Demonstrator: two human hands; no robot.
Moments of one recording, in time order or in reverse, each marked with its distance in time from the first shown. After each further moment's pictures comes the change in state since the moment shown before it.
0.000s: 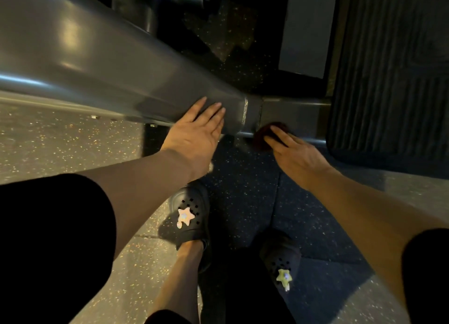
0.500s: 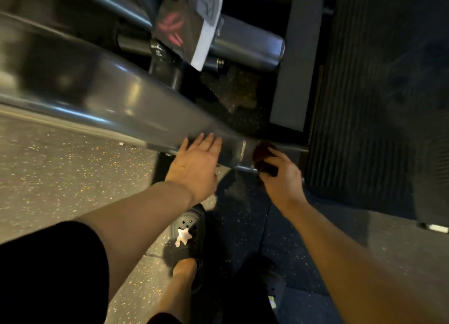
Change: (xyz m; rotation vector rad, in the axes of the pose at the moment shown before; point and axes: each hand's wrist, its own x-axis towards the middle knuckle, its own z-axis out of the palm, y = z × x) left_hand -0.077 -0.026 -0.061 -0.774 0.147 -0.233; right_hand -0.045 -0.025 -0.111 1.279 0.515 0.561
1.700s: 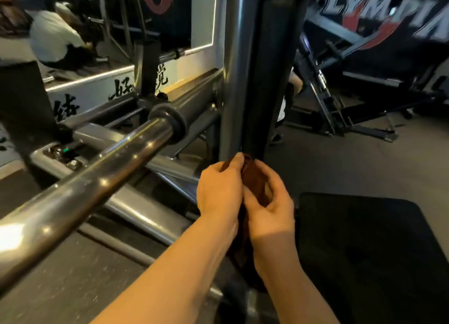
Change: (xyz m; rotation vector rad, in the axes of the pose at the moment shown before) left_hand -0.347 0.044 -0.379 -1.725 0.955 -0.015; right_hand -0.312 -0.439 -0.201 0.893 0.119 -0.588
